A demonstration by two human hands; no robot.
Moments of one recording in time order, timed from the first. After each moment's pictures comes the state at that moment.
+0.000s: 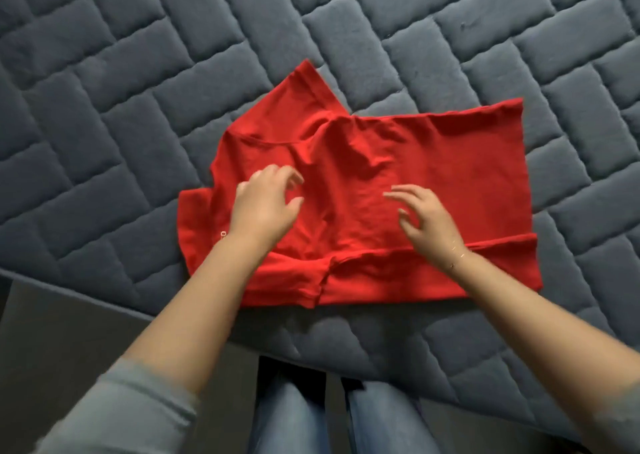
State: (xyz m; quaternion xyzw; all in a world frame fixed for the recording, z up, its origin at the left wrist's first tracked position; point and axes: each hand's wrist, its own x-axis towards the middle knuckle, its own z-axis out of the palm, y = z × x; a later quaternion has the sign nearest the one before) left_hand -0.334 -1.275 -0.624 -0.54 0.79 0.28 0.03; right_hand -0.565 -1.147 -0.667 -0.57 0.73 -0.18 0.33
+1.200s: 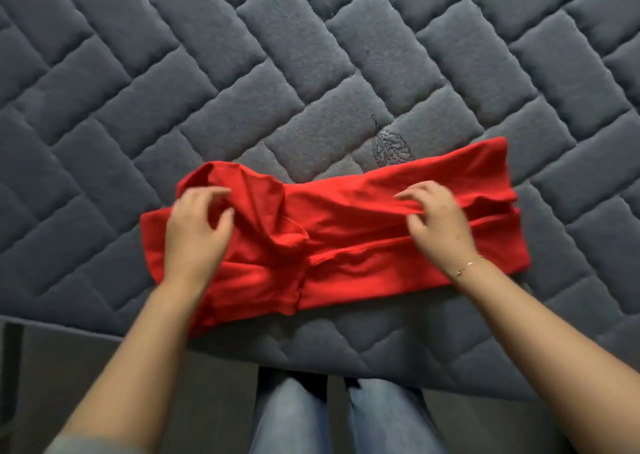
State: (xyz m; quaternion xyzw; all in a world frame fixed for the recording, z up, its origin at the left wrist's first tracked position) left_hand -0.327 -1.269 -0.630 -0.56 0.78 0.27 -0.05; right_hand -0.610 -1.114 -0.662 -0.48 0.80 -0.17 0.30
